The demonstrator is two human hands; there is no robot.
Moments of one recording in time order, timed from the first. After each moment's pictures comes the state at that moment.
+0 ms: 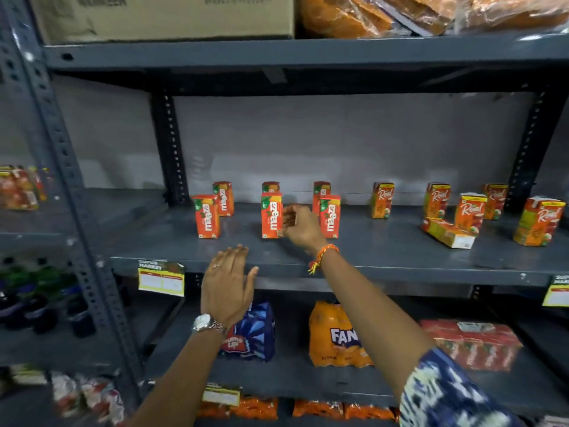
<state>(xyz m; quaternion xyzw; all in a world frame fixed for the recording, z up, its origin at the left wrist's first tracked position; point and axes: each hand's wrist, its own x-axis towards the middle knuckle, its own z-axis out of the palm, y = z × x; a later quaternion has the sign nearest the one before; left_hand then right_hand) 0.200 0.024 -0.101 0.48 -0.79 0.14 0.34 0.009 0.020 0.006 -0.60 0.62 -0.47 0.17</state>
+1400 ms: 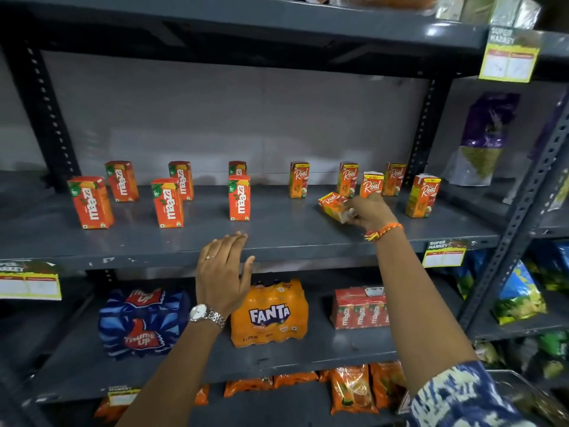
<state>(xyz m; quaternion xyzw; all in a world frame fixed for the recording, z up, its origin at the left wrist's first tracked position) 0.040 0.076 -0.114 0.38 -0.81 0.12 0.43 -0.252 0.153 0.019 -0.26 0.73 -0.59 0.25</state>
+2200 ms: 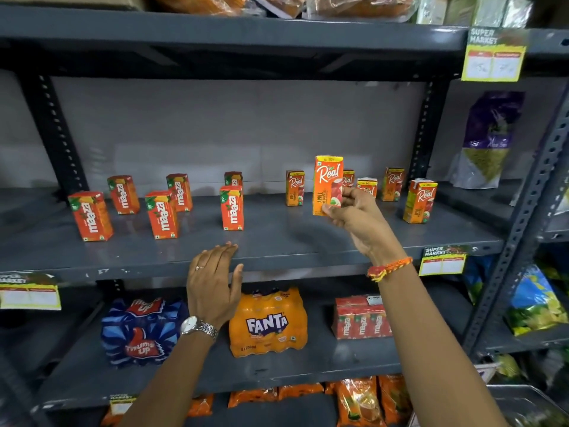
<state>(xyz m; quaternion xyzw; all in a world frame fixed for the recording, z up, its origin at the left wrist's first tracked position) 0.033 0.081 -0.114 0.39 -0.79 0.13 0.46 -0.212 0.200 0.031 -0.41 0.56 -0.66 0.27</state>
